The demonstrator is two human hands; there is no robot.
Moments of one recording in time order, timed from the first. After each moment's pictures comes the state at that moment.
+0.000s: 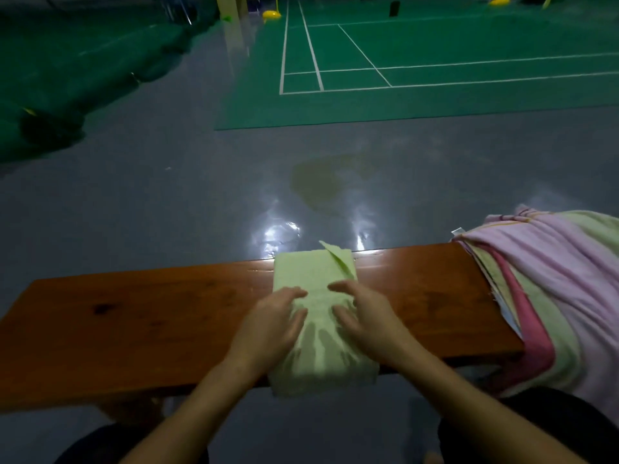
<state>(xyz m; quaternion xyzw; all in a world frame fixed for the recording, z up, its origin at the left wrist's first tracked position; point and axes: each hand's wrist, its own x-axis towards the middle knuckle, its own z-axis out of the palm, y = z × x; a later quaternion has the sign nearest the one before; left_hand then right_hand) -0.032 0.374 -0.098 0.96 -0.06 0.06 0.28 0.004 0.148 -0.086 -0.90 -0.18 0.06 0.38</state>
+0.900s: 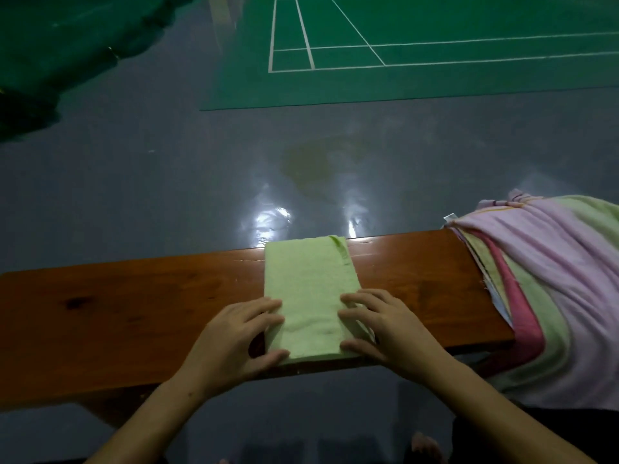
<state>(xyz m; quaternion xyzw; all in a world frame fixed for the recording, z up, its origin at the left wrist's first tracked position) -0.050 0.416 -0.126 0.96 -0.22 0.06 0.14 0.002 0.086 -0.124 -0.93 -0.33 0.04 0.16</state>
